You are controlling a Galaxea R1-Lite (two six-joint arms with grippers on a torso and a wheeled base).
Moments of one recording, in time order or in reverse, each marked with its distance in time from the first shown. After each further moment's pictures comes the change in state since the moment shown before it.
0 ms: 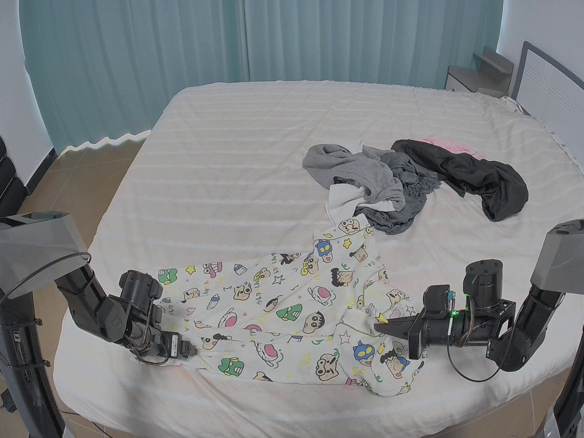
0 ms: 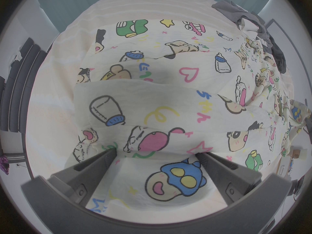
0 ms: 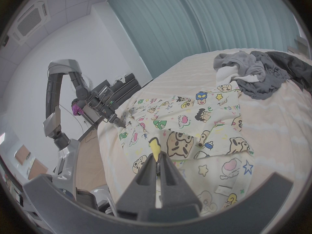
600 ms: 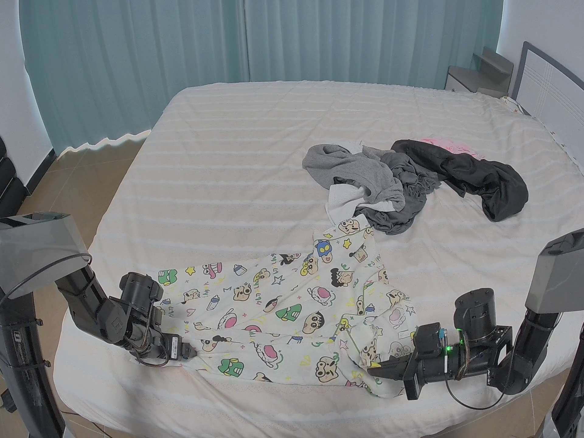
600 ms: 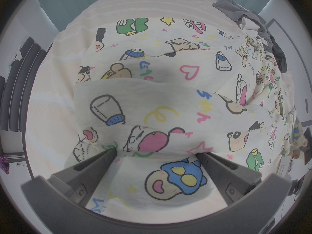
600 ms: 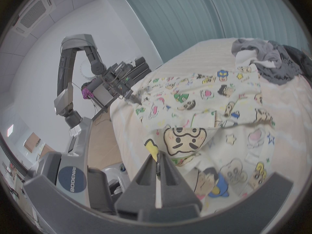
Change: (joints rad) left arm -0.008 0.004 0.010 0.003 -0.001 -0.005; right arm 0.106 0.003 0.135 0.013 0.000 -0.092
